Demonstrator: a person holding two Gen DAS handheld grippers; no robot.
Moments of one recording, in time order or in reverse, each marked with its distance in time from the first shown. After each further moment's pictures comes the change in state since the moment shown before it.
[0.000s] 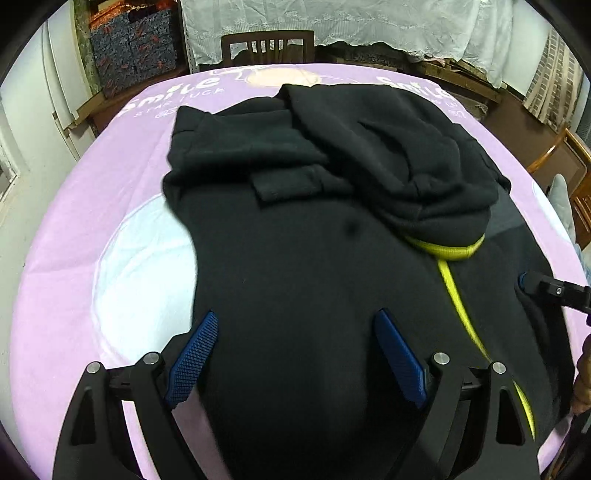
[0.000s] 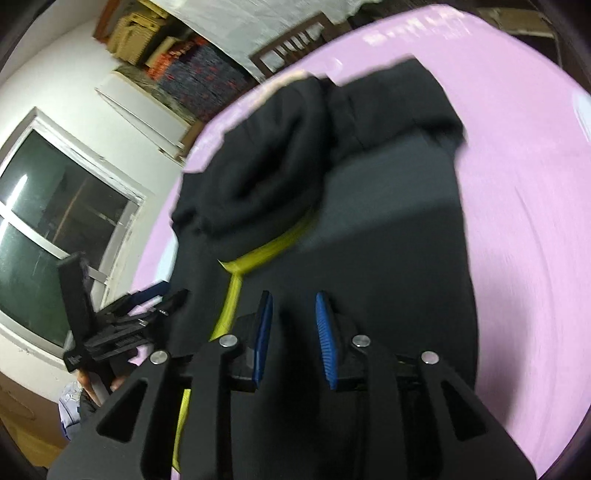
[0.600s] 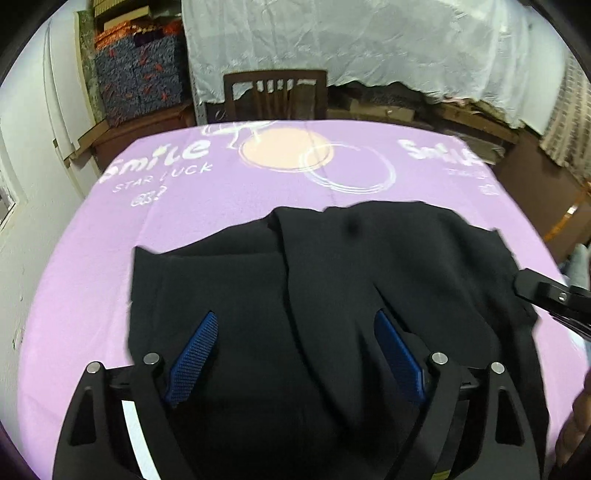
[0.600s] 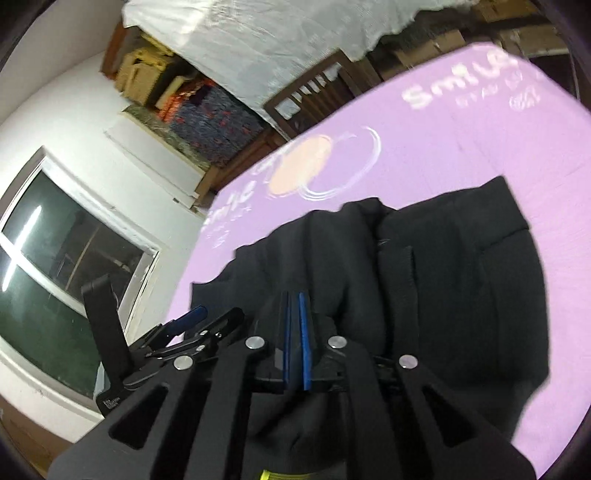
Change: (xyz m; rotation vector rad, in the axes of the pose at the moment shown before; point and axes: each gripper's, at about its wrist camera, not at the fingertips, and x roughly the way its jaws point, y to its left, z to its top) left arm 0.035 -0.005 0.142 -0.046 -0.133 0.014; right arm 0.032 0.032 0.152 -0.022 -0.155 0.089
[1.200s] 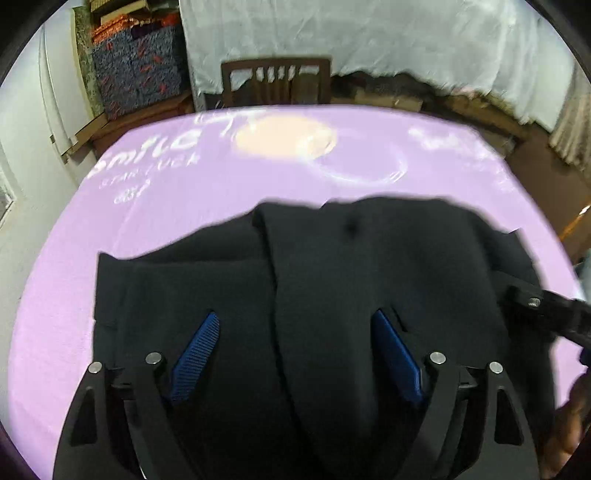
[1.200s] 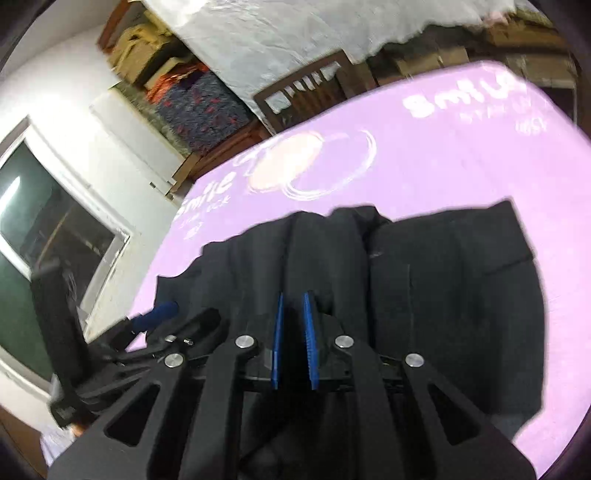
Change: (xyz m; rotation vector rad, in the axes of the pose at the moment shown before) left arm 0.057 -0.013 0.011 -0.015 0.057 0.046; right arm 0.054 -0.023 0.015 0.002 0.042 -0.101
